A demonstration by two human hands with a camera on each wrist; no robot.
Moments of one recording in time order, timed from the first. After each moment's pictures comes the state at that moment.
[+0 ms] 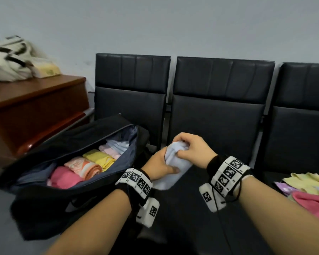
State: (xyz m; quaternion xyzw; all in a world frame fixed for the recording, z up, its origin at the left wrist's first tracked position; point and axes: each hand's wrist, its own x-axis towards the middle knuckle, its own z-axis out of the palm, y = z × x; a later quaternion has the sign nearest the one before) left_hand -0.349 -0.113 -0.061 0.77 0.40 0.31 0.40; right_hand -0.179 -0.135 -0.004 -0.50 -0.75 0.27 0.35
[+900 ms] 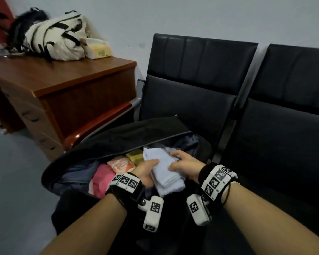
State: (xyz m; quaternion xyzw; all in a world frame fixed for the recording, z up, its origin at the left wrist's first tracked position) left_hand -0.555 0.009 -0.115 0.12 0.52 0.45 0.71; right_hand -0.399 0.053 -0.108 -0.54 -0.59 0.55 0.22
